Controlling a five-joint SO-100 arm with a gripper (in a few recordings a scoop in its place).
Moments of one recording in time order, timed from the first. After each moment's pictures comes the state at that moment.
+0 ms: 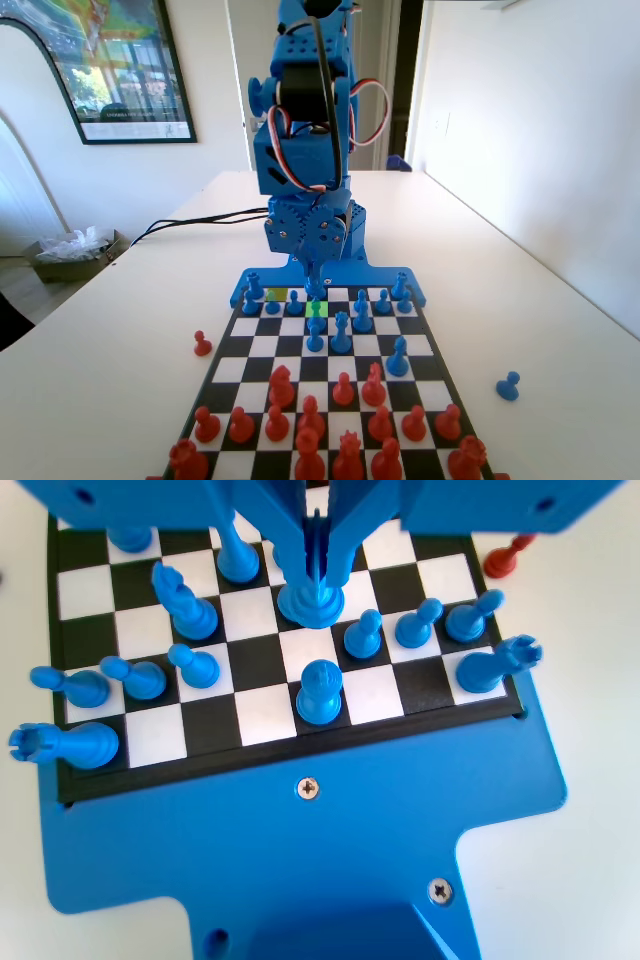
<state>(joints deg) 7.9 105.2 138.7 54.6 -86.7</state>
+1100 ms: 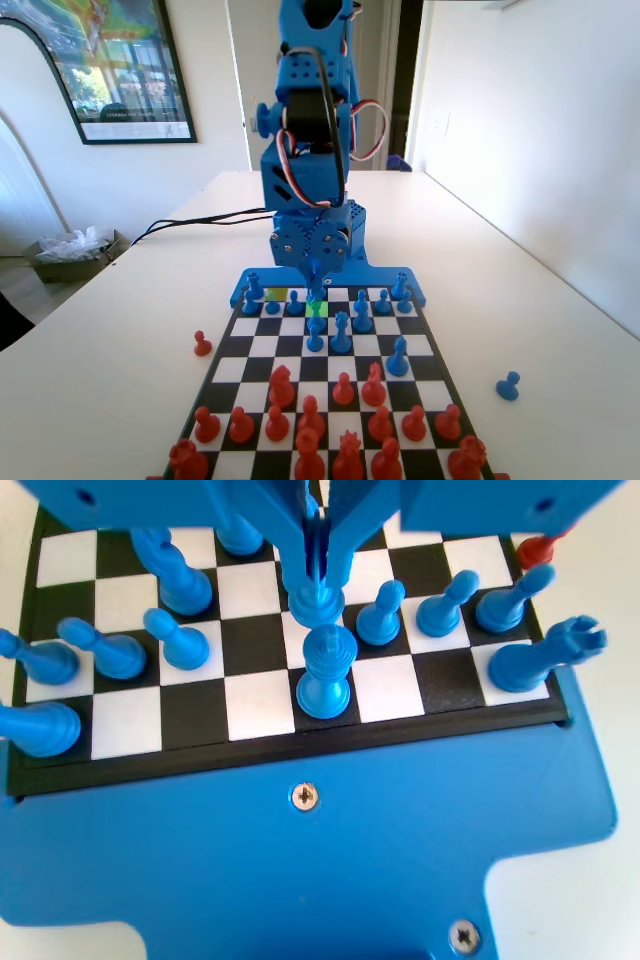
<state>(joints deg) 6.8 102.5 145.4 43.2 -88.7</state>
